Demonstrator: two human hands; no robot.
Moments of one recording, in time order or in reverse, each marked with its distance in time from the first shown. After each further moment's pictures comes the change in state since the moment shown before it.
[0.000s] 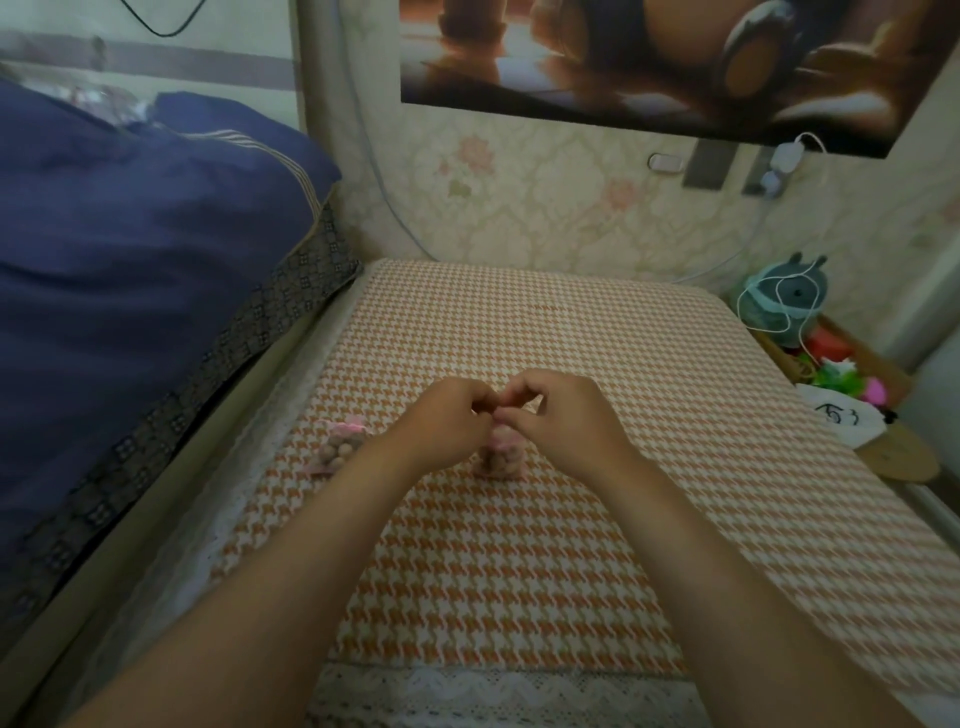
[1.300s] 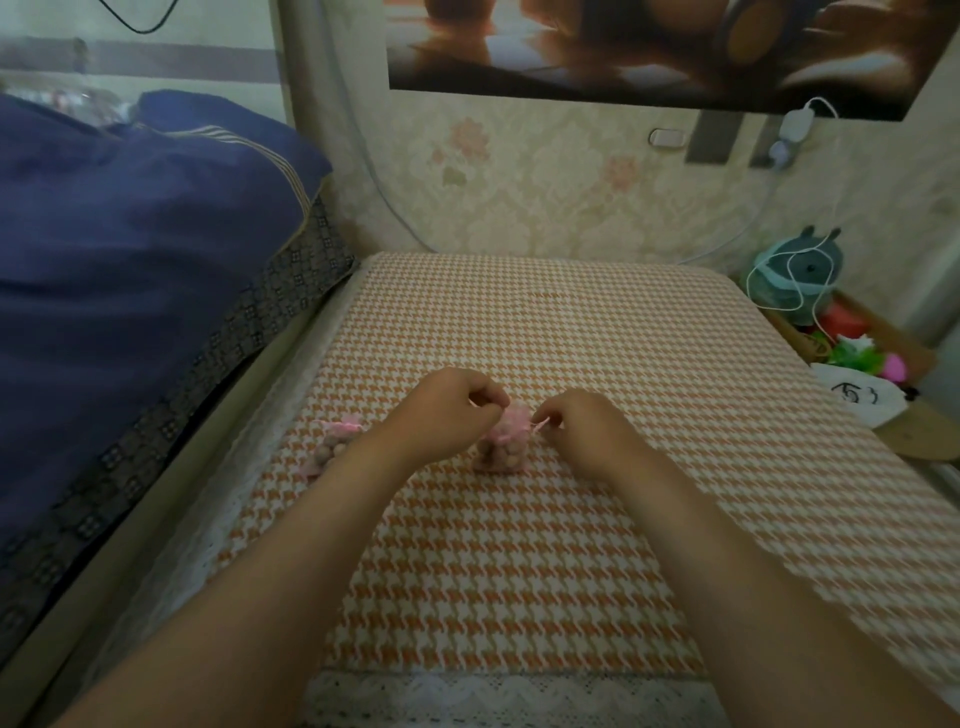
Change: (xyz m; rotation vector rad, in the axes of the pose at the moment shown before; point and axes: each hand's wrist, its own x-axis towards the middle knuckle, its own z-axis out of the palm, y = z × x) left_hand 0.011 -0.007 0.003 0.031 0.034 0.021; right_hand 0.008 0.065 0.016 -0.321 -0.183 0.184
